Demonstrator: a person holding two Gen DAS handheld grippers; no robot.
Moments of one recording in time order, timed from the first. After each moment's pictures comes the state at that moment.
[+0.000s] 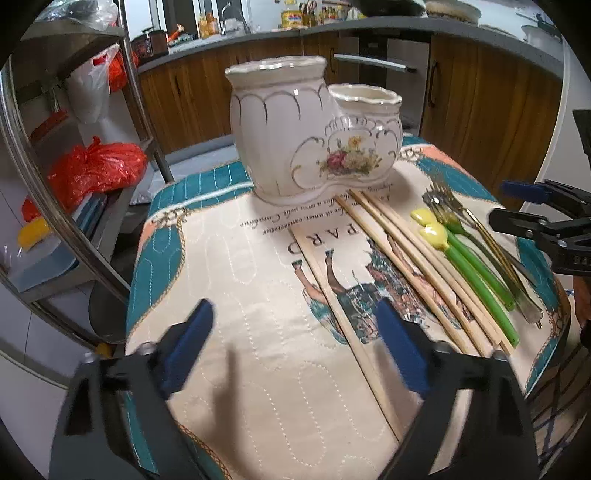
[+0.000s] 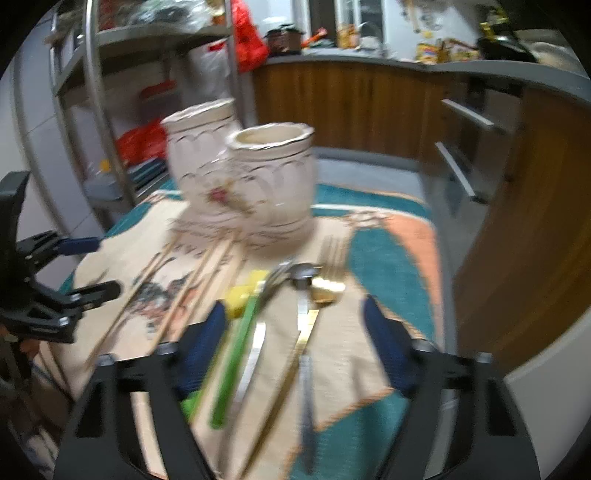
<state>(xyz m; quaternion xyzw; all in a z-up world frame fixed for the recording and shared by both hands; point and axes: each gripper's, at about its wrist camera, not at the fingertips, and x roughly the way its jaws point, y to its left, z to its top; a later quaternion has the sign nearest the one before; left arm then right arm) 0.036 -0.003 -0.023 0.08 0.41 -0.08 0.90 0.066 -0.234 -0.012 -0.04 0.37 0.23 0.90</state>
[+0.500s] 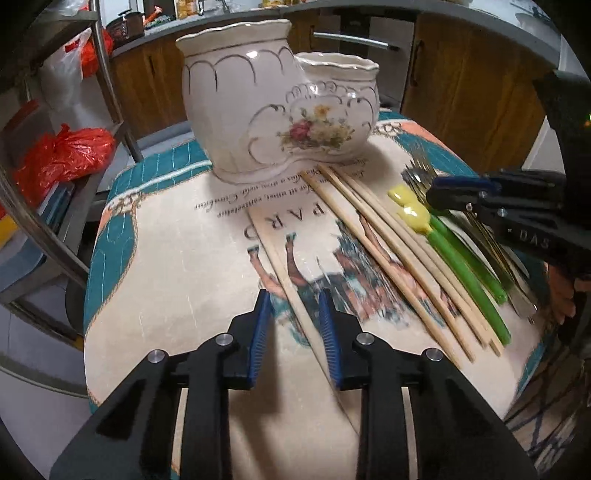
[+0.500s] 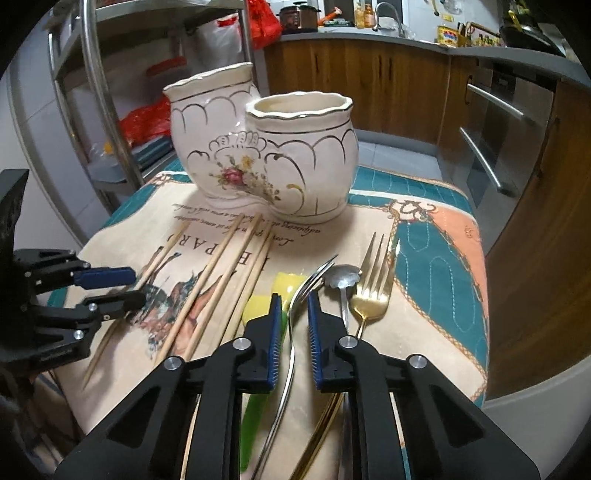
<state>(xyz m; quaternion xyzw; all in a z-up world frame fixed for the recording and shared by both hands) 0.054 -0.021 -0.038 0.07 0.45 -0.11 0.88 0.097 -0.204 -0.032 -0.05 0.41 0.24 0.88</state>
